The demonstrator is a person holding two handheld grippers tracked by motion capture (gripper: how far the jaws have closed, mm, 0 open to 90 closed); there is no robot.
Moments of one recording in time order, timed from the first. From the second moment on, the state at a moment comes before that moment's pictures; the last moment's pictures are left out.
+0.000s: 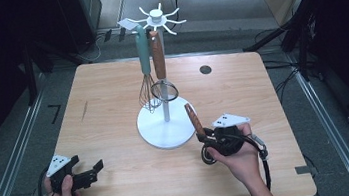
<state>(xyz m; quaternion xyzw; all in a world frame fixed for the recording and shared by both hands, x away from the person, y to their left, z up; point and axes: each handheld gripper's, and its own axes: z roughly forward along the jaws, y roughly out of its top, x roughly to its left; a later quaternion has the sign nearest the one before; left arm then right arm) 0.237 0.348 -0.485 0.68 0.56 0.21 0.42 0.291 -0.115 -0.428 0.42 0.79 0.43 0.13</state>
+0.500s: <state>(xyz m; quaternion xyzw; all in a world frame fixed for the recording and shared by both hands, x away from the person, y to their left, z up) 0.236 0.350 -0.485 0.67 0.57 0.22 0.43 0.286 -0.127 -0.413 0.40 0.74 0.51 0.17</state>
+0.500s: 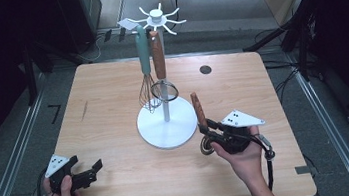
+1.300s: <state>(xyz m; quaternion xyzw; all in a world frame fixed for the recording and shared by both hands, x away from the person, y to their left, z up) 0.233 0.348 -0.485 0.66 0.58 0.24 0.42 0.278 -0.118 -0.382 0.35 0.71 0.58 0.21</state>
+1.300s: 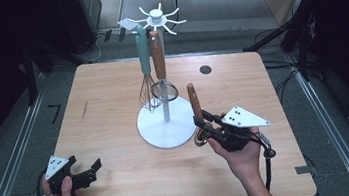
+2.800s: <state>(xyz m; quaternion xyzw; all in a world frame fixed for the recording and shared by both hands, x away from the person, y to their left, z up) 0.233 0.347 -0.485 0.66 0.58 0.24 0.42 0.280 -0.082 -0.330 0.35 0.64 0.63 0.26</state>
